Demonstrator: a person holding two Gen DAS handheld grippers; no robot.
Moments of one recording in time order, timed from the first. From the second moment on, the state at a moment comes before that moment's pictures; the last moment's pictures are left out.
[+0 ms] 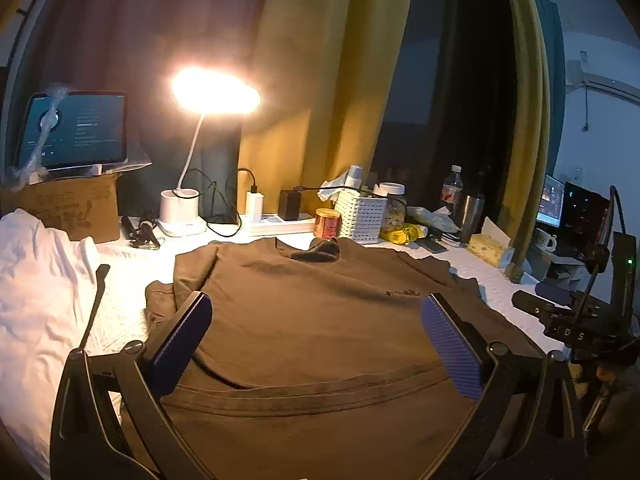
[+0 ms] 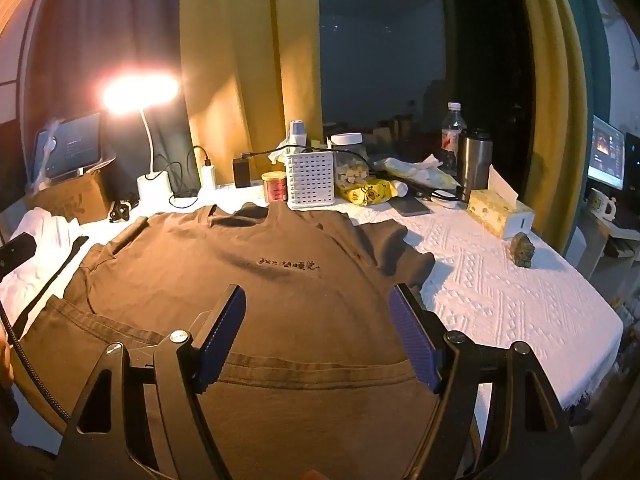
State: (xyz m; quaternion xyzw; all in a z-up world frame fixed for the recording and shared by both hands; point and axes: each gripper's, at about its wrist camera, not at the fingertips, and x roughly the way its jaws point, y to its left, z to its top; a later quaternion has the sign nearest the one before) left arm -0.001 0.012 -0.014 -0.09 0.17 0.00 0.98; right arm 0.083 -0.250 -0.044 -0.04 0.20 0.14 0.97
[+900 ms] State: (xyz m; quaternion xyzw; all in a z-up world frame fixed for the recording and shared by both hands) left arm 0.000 0.014 -0.015 -0.09 0.16 0.03 0.98; right arm 0.082 -0.245 -0.043 -0.04 0.20 0.15 0.97
